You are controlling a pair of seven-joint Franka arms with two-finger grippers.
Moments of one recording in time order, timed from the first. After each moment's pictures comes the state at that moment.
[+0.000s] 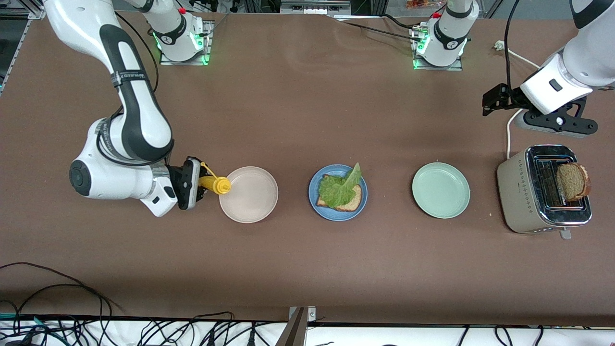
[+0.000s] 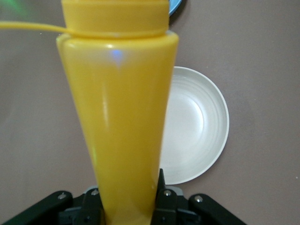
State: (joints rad) left arm 0.15 0.01 -0.28 -1.64 -0.01 1.52 0.03; right arm 0.27 0.57 -0.09 -1.55 0.55 1.90 -1.43
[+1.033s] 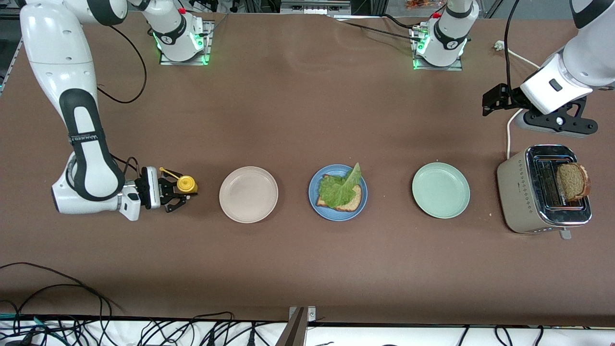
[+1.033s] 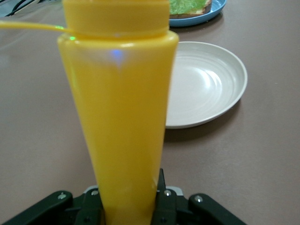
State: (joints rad) left arm 0.15 0.01 -0.28 -1.63 -0.01 1.52 0.03; right arm 0.02 0.81 -0.09 -1.56 0.87 1.81 -2.22
